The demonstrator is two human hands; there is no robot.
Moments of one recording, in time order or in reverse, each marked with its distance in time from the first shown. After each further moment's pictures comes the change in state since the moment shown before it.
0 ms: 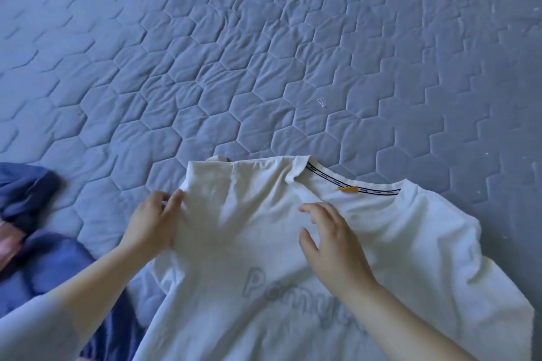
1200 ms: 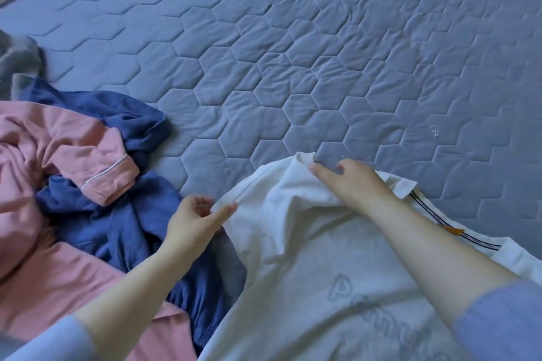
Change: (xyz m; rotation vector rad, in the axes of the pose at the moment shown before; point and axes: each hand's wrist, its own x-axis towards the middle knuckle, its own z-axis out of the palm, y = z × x) left_hand -0.025 -0.108 -0.040 -0.741 -0.072 -0.306; right_hand 0.126 -0.140 0.055 -0.241 -0.415 0.286
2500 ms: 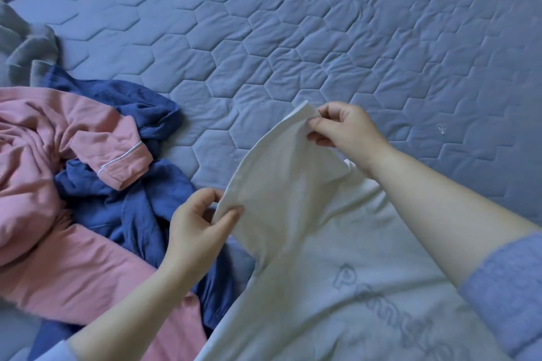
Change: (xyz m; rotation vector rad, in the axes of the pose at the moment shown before) left_hand -0.045 0.001 -0.008 0.004 0.075 0.448; right_hand 0.001 -0.061 -0.022 0.651 0.002 -0.379
